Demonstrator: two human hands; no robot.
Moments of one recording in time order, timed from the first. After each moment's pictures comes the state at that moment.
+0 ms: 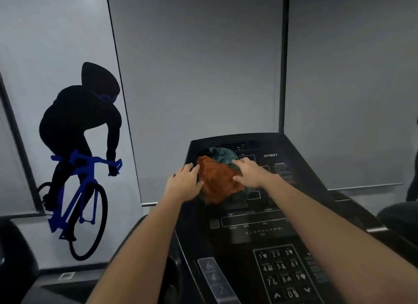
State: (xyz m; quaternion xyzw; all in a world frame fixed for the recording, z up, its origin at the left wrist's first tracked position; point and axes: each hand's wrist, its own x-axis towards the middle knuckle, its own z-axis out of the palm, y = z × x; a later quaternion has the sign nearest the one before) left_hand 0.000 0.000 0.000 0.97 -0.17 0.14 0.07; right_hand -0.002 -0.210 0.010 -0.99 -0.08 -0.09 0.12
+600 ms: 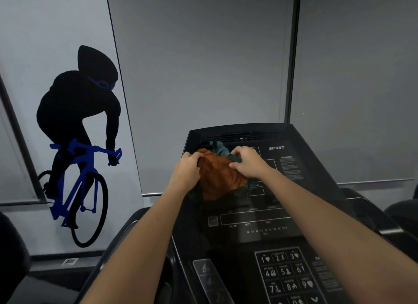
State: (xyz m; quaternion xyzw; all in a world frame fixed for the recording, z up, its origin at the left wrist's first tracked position) left_hand 0.027 -0.019 -0.007 0.94 -0.15 0.20 0.24; right_hand 0.029 -0.207 0.005 -0.95 -0.08 -0.17 0.26
